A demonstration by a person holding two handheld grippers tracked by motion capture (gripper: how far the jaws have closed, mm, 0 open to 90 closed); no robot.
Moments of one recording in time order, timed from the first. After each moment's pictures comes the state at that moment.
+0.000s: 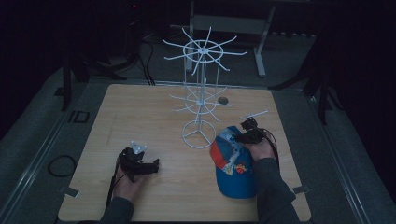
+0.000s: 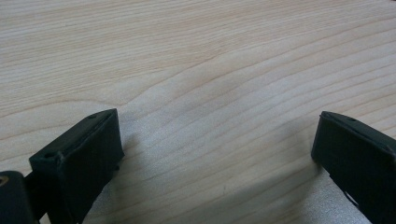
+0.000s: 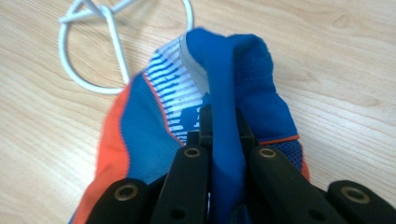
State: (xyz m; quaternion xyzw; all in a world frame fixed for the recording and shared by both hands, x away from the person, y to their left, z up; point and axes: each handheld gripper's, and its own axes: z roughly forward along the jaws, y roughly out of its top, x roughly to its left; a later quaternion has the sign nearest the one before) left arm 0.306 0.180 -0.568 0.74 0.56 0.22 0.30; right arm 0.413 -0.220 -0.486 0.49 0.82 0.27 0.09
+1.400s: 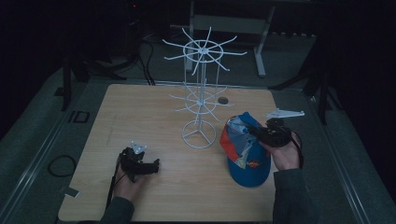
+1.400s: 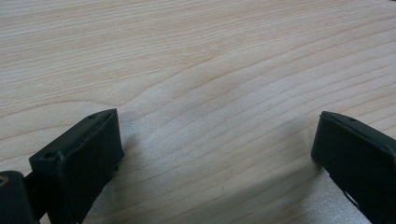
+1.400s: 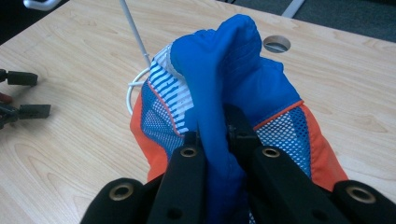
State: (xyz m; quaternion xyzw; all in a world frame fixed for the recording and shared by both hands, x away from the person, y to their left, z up) left arm 0.306 0.180 -0.568 0.75 0.56 0.22 0.30; right arm 0.348 -0.255 -0.401 0.44 0.79 0.39 0.16
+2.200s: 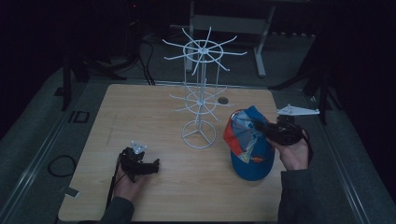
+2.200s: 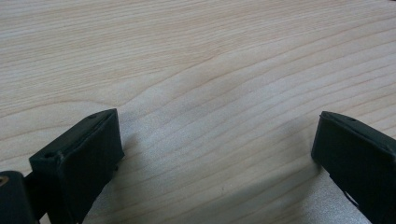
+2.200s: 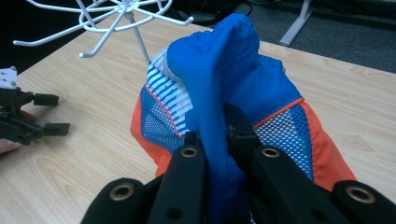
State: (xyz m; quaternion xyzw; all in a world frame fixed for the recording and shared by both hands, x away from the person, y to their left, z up) left arm 0.306 0.180 -0.568 0.74 0.56 0.22 0.30; right arm 0.337 -0.268 -0.374 0.43 0.77 0.43 0.17
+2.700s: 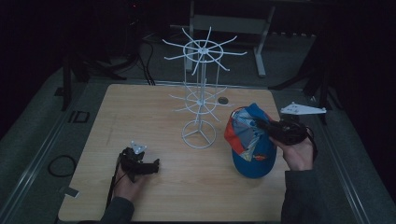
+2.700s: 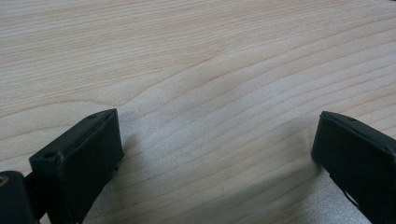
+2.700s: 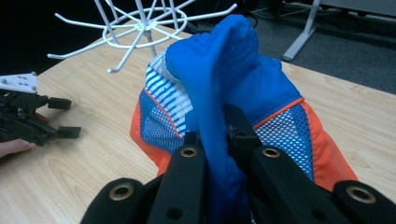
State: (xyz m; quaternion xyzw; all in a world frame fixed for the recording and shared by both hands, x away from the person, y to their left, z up) left arm 0.306 0.180 -0.568 0.75 0.55 0.22 0.30; right arm 0.328 -0.270 -0.357 0.40 0.78 0.45 0.18
